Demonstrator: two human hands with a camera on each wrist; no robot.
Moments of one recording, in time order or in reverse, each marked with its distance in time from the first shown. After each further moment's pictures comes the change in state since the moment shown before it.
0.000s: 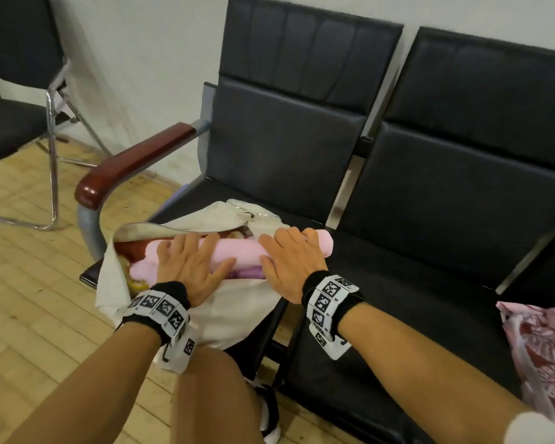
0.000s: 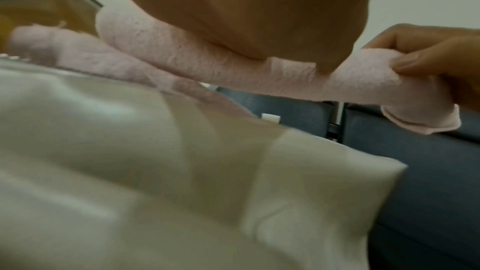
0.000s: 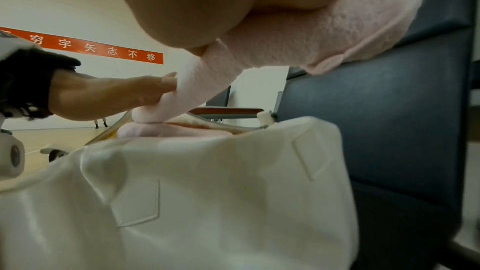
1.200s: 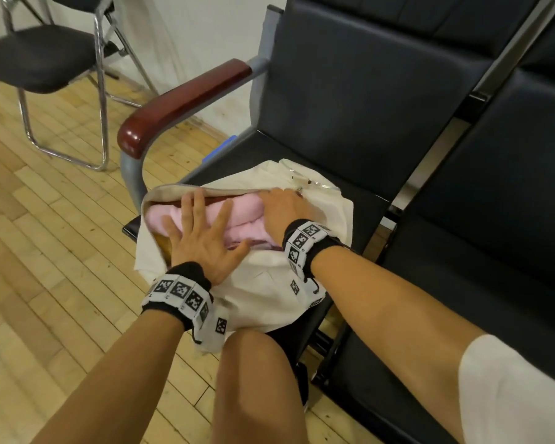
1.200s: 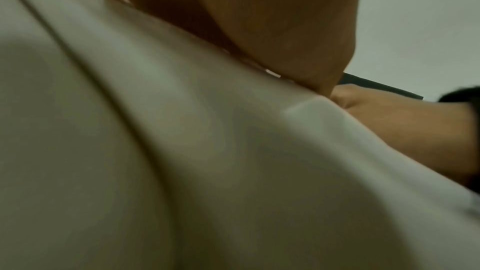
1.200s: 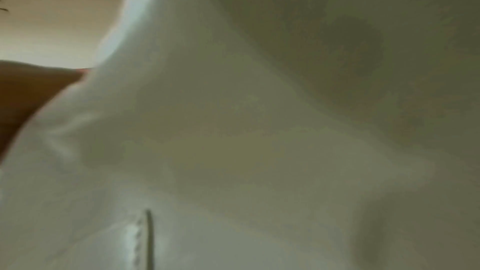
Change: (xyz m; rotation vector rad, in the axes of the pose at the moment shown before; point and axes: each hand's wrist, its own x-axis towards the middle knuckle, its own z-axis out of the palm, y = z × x) left_hand 0.002 -0.056 0.044 -0.042 -0.172 -0.307; right_hand 0.131 -0.061 0.092 0.156 -0.375 0.025
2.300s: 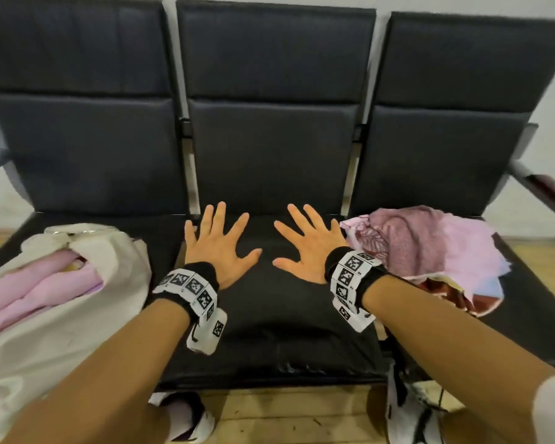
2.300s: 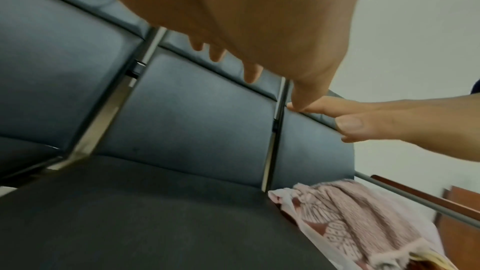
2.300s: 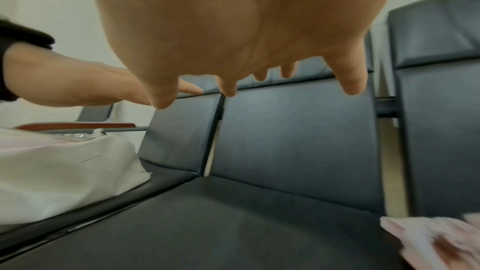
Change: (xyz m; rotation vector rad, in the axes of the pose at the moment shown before) left_hand -0.132 0.376 -0.028 0.100 -0.078 0.736; right_hand -0.417 0.270 -0.066 -0.118 -0.050 0.532
